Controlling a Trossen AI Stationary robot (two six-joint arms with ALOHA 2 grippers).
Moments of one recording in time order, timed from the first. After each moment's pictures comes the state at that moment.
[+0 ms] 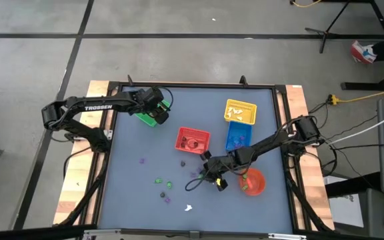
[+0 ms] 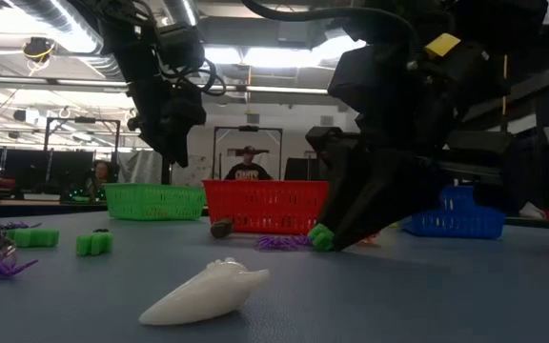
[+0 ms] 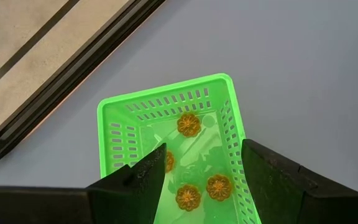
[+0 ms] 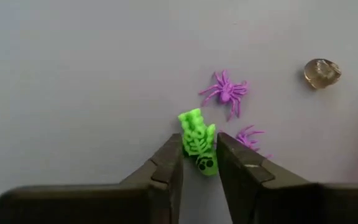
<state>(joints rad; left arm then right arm) 0.47 1.36 0.85 -0.52 -0.33 -0.23 0.31 1.88 0.90 0.13 -0.03 -0.32</state>
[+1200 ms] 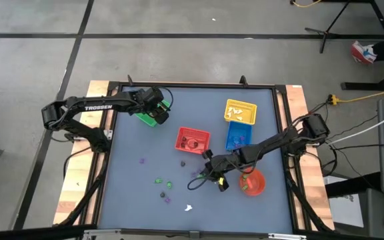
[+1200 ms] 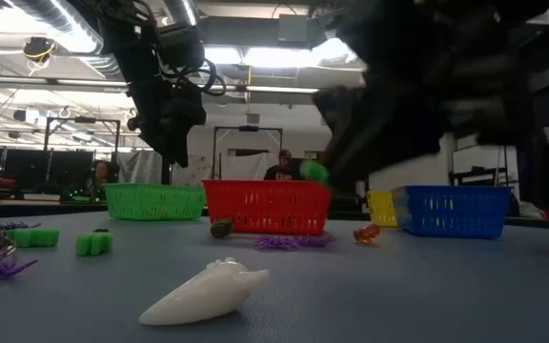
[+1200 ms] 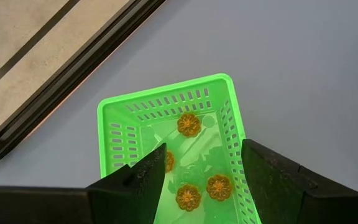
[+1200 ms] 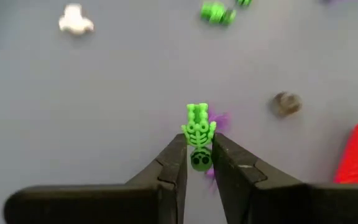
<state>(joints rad) 0.47 1.36 0.85 -0.52 -0.33 -0.23 0.32 1.76 0.90 0.12 -0.03 -0.28</state>
